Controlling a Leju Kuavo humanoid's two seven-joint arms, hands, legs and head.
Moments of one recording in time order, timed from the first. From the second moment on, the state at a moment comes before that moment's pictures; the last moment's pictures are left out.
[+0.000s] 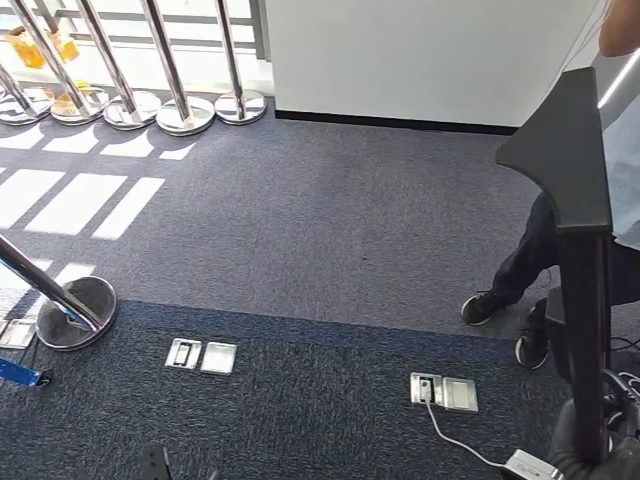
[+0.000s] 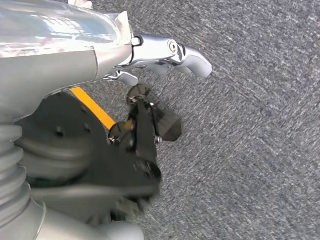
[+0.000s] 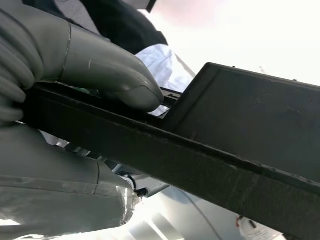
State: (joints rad) left arm -0.13 -0.21 0.94 -0.22 -0.20 0.24 -0.35; right arm 0.35 0.07 -0.05 -2.00 1.05 -0.70 -0.27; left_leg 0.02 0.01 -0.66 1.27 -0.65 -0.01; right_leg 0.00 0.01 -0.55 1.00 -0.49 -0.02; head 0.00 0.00
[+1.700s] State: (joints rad) left arm -0.12 -0.20 0.94 -0.22 -0.20 0.22 -0.37; right arm 0.37 0.07 -0.04 -1.98 1.05 -0.70 -0.28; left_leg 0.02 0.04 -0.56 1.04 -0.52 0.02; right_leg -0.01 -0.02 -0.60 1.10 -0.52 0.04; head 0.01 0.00
